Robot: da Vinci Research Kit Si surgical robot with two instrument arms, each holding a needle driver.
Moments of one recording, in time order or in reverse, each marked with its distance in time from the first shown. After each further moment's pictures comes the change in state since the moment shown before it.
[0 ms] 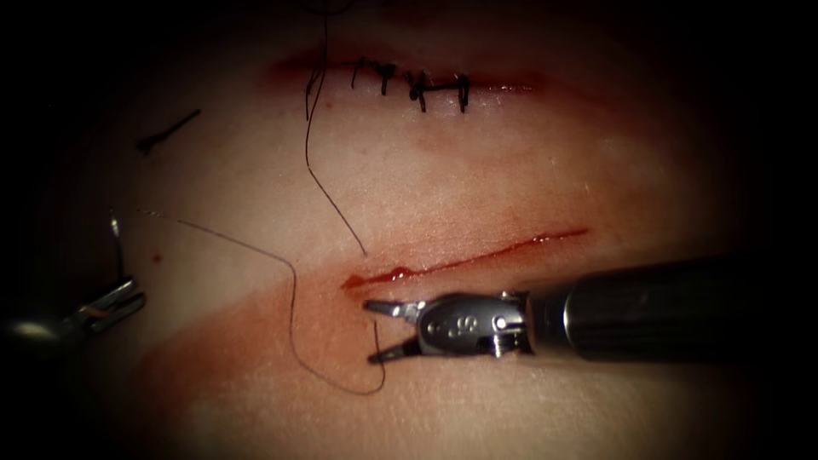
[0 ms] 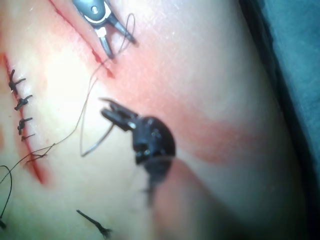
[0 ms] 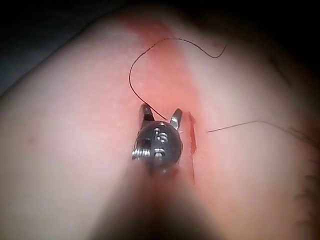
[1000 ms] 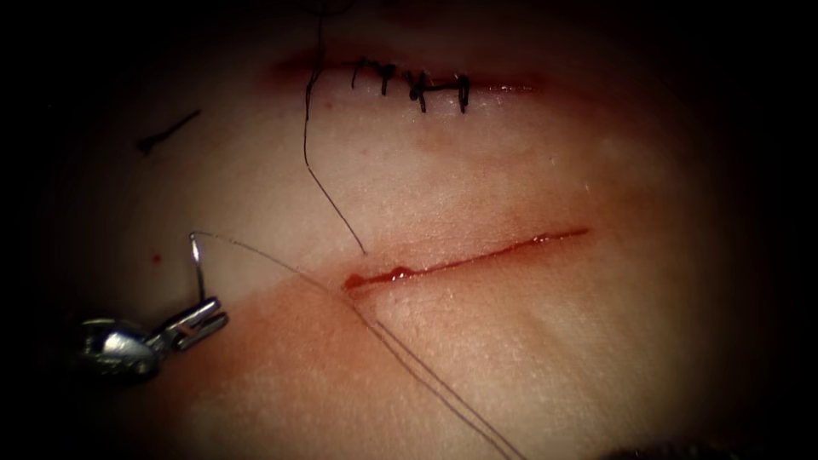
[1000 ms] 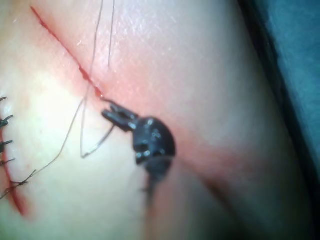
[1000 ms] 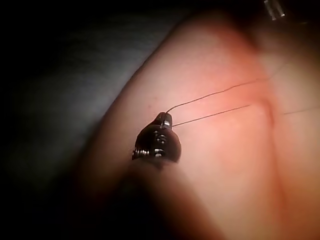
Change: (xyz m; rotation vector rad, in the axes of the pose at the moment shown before) right arm 0.007 -0.014 -0.023 0.136 -0.150 0.038; left arm -0.003 0.008 0.006 -0.067 0.011 0.025
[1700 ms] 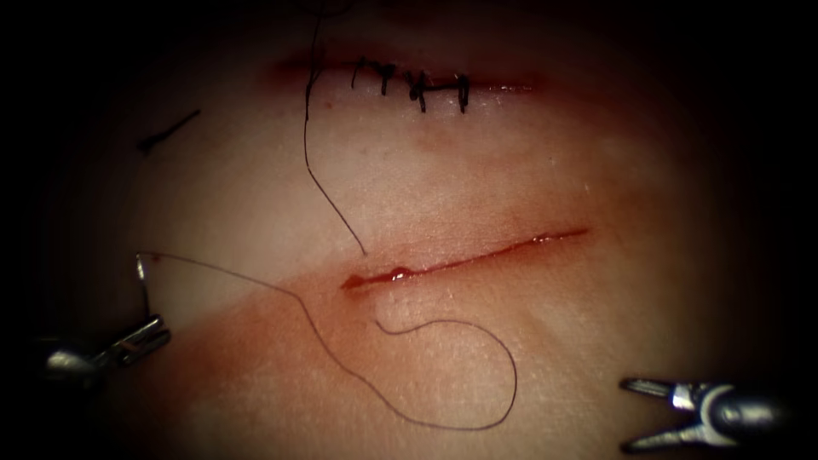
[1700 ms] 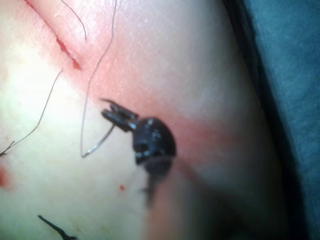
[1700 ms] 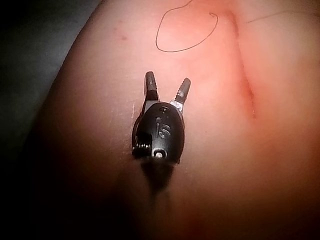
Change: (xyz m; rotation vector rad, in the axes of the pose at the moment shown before) right arm -0.008 0.008 -0.008 -0.100 0.269 0.169; left arm -0.003 0.000 -0.006 0.003 -0.033 -0.004
